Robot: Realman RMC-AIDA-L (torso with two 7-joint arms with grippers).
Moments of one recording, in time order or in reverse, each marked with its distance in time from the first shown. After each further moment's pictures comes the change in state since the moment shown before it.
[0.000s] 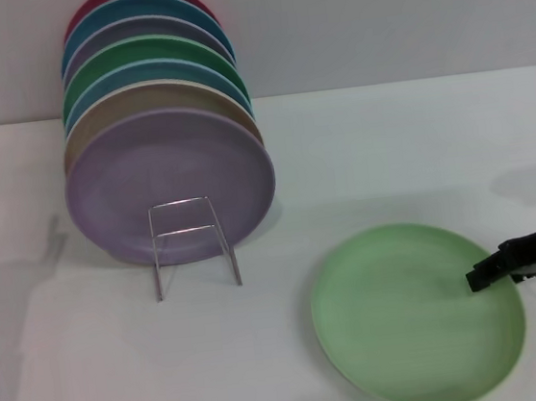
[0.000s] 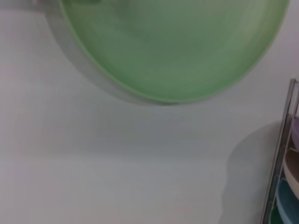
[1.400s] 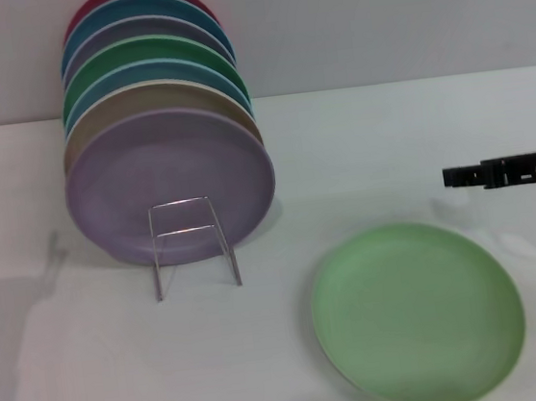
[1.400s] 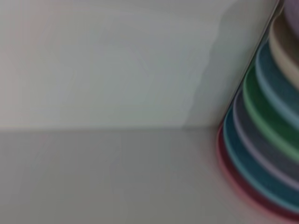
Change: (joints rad) left arm 0.047 0.001 0.050 0.006 0.002 0.013 0.002; right arm -0.228 0.041 -0.196 0.257 0.162 -0.449 -0.055
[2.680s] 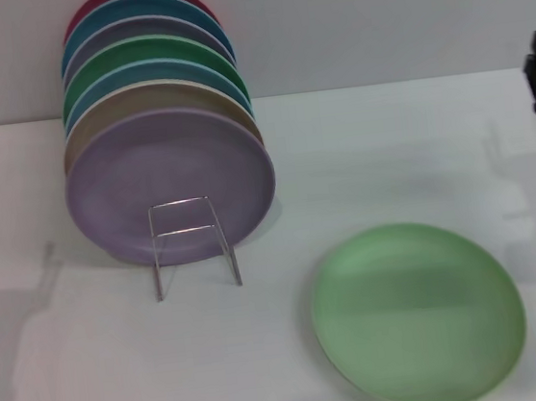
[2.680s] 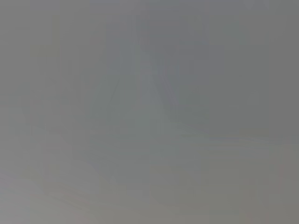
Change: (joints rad) left arm 0.033 -0.001 0.010 -0.011 0.006 0.002 0.000; right arm 0.126 -0.016 -1.105 -0.868 0.464 -2.235 0.038
